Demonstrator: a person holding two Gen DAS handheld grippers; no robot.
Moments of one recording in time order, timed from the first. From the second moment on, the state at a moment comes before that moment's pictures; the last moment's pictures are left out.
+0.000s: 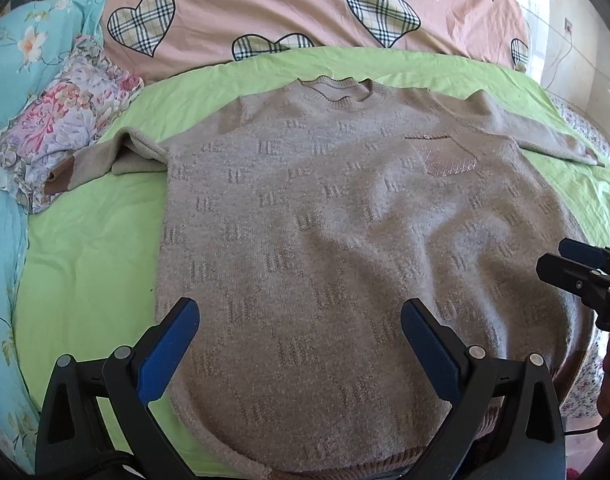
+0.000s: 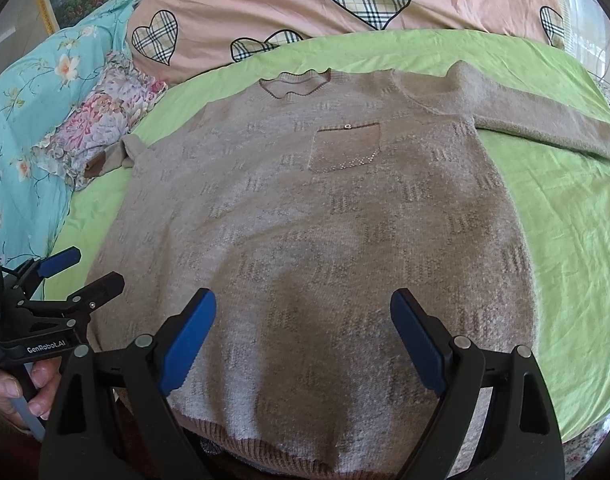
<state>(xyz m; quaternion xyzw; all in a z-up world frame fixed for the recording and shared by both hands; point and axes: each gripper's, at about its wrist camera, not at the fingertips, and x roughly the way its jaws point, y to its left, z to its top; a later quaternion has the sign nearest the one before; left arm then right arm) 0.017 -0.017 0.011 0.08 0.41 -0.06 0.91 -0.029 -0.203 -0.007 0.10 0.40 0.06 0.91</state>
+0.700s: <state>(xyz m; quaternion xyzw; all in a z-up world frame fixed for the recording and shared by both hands) 0.090 -0.023 0.019 0.07 0.40 -0.05 0.91 -0.015 -0.351 -0.010 0.23 0.38 -0.05 0.89</state>
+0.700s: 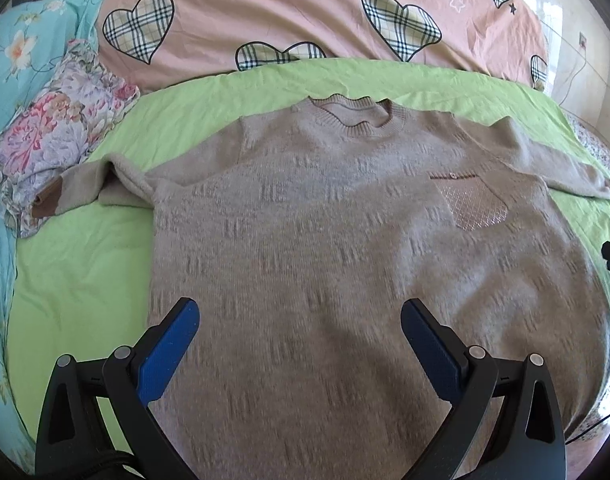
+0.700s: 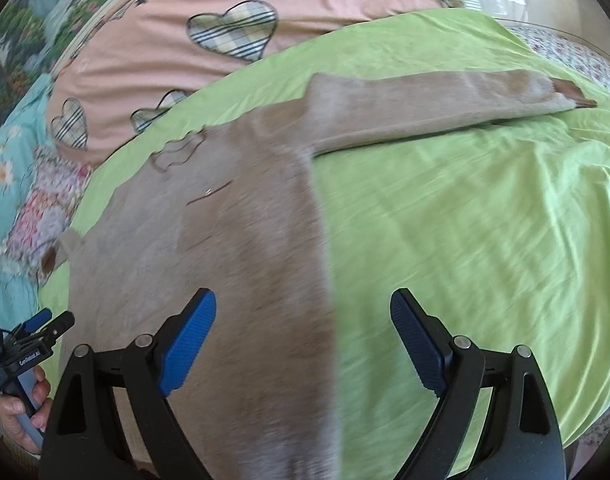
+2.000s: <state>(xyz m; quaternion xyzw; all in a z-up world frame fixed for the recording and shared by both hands) 0.164 0.000 0.006 0.01 0.42 -0.06 0.91 0.177 -0.358 0.049 0.30 0.32 0.09 0.89</state>
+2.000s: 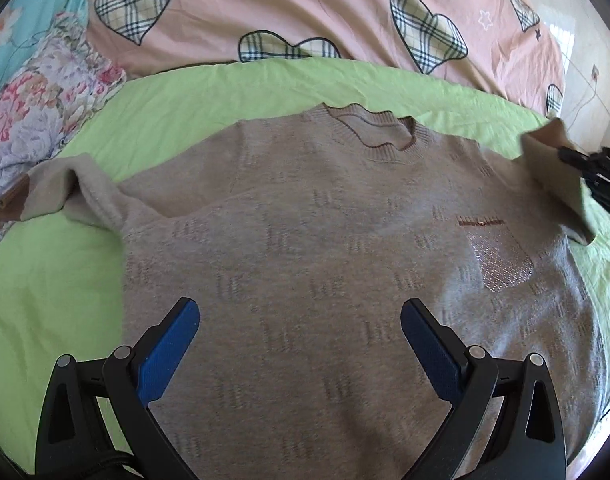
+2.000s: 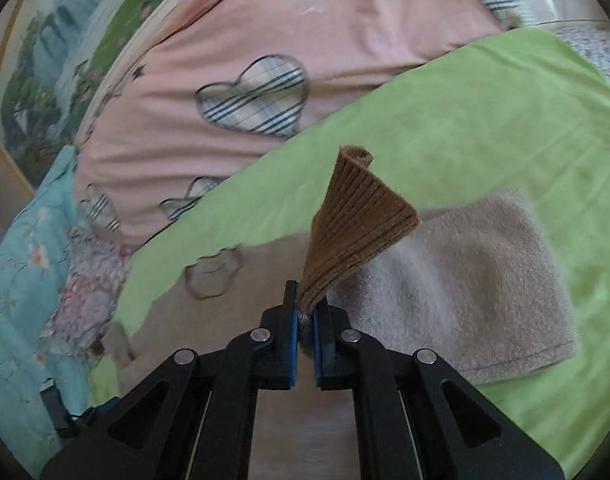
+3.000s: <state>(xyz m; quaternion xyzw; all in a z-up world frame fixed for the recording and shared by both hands) 0.281 0.024 -0.024 -0.17 0.44 -0.15 0.87 0.189 -0.240 0.028 0.30 0.37 0.17 0.86</state>
